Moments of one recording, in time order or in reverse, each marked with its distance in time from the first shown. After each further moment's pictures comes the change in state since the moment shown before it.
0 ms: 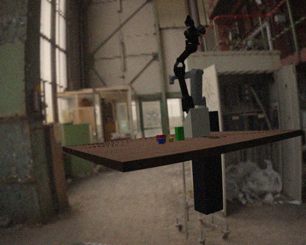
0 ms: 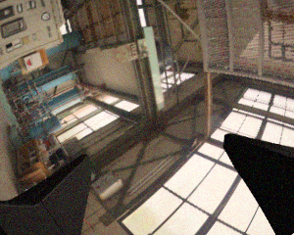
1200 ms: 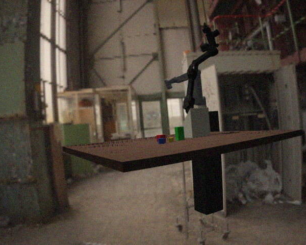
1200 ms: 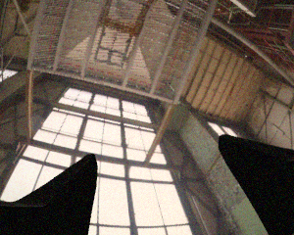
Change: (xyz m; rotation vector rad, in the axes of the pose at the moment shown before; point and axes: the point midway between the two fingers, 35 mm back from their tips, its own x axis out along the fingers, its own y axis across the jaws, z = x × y) arm -0.296 -0.296 0.170 -0.287 0.140 -1.037
